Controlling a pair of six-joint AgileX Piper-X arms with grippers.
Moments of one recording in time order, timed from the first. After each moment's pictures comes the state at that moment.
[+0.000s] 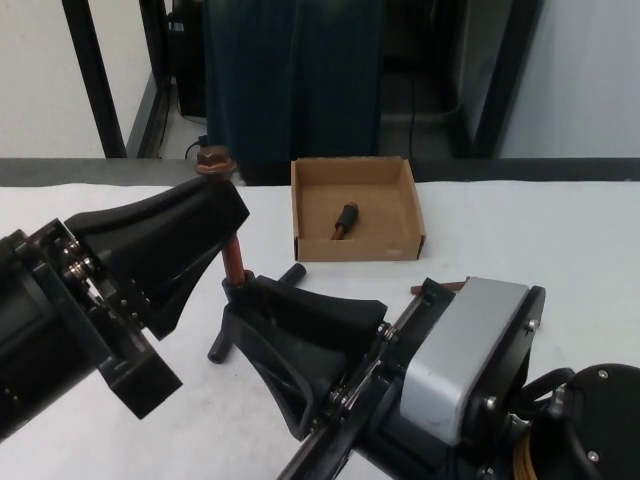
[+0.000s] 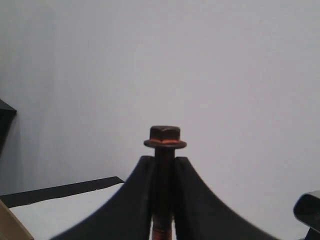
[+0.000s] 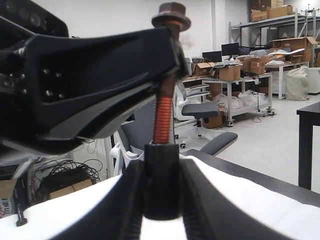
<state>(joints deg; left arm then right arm) -34.3 42.6 -13.5 -41.1 17.5 -24.1 64.4 77.9 -25.0 -57.7 12.0 1.6</state>
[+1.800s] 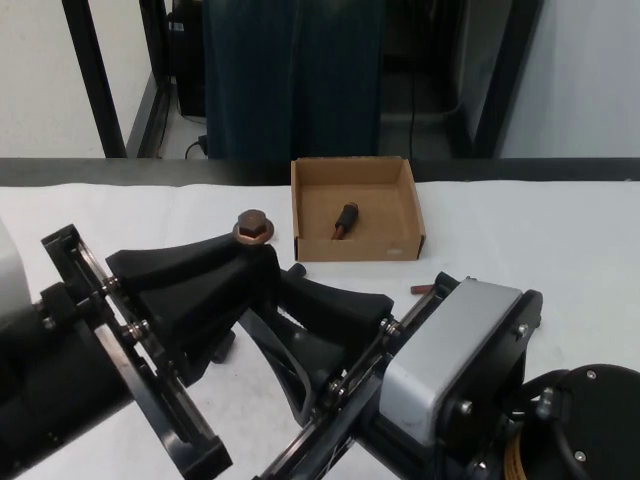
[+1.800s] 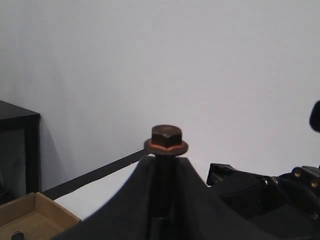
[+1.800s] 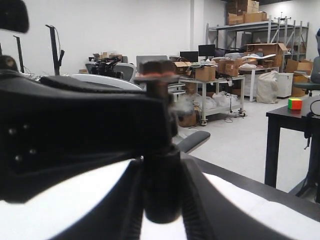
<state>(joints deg) -38.6 42.5 -13.2 -33.5 17.2 -4.0 64.0 78.4 -25.4 -57.0 16.7 -2.5</state>
